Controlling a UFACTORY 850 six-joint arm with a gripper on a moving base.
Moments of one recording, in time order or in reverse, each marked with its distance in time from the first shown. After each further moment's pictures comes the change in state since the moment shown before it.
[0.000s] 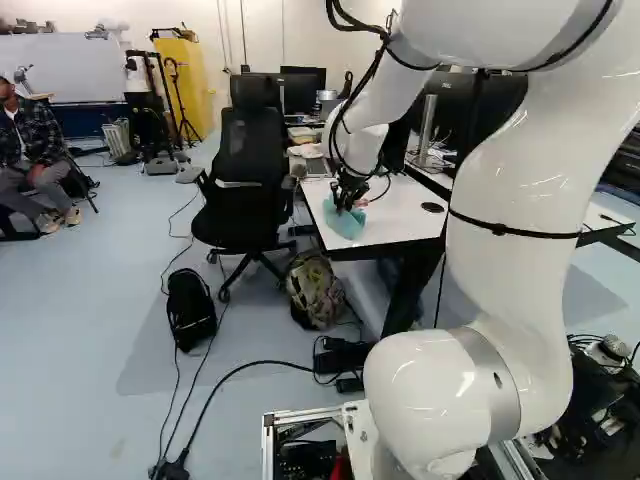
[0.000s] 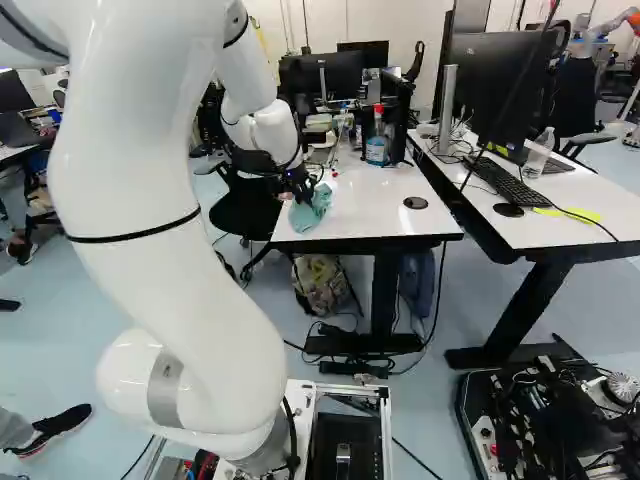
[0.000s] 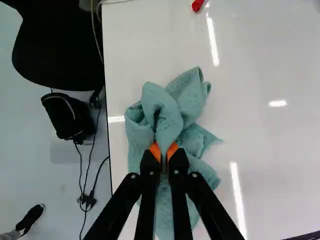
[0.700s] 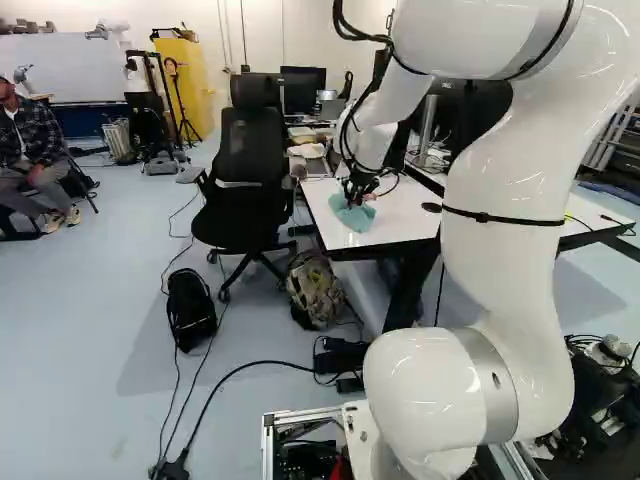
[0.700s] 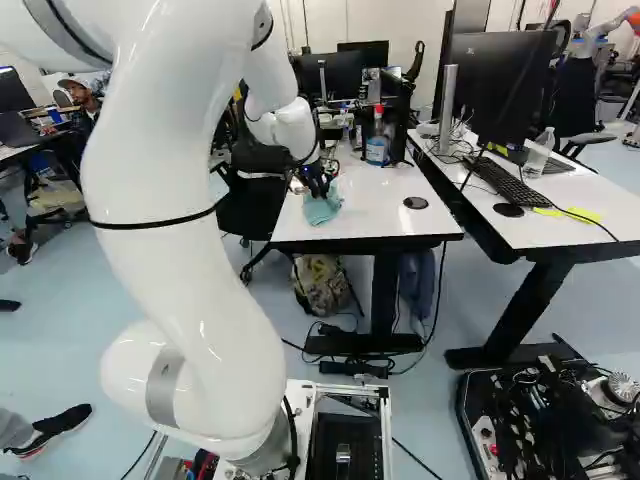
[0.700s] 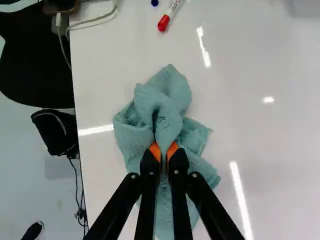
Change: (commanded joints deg) arm -5.2 -3.9 -4.7 0.0 0.0 0.0
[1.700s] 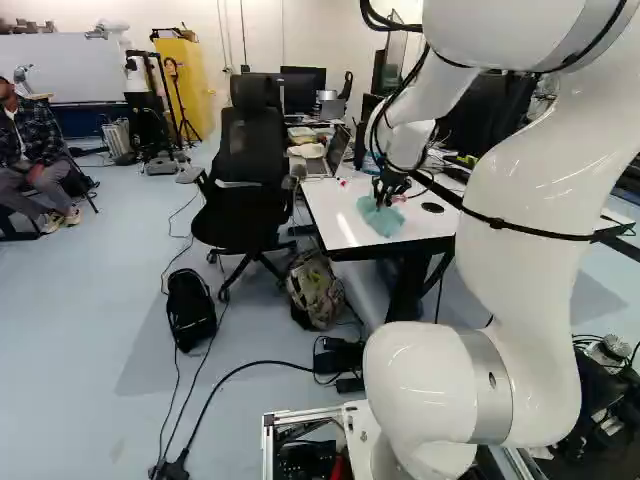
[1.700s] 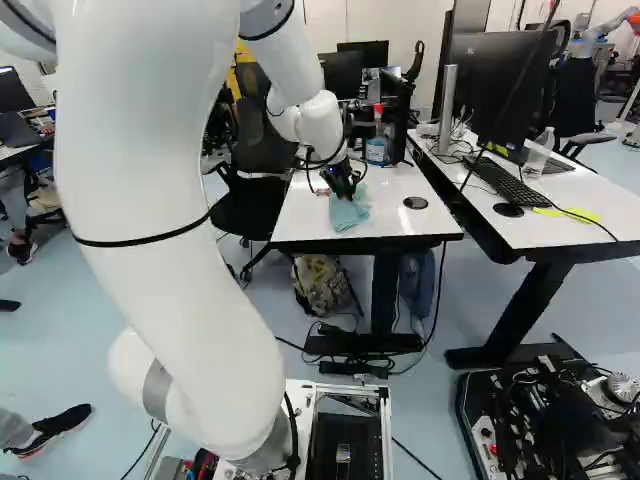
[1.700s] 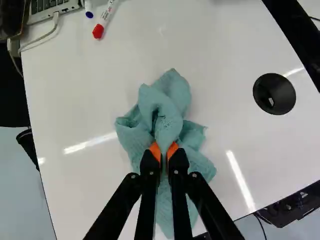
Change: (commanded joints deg) arm -8.5 5.2 4.3 0.0 0.0 0.0
